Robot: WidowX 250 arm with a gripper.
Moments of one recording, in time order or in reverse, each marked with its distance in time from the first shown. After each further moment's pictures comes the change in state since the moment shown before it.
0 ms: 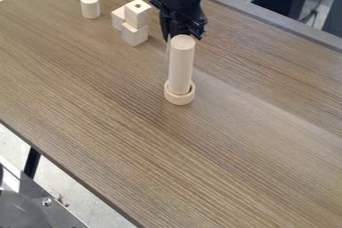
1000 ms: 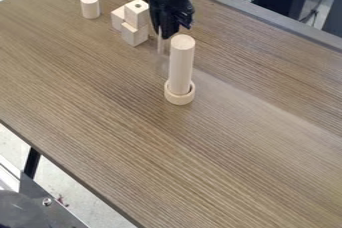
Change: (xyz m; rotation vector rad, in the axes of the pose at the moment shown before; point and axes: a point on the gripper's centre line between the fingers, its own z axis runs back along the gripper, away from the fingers) arm 0.009 0.028 -0.014 -0.016 -0.010 0.051
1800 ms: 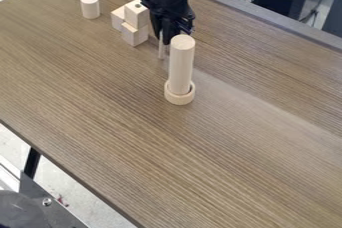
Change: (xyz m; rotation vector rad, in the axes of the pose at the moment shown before) arm -0.001 -0.001 -0.009 -0.021 0.022 0.000
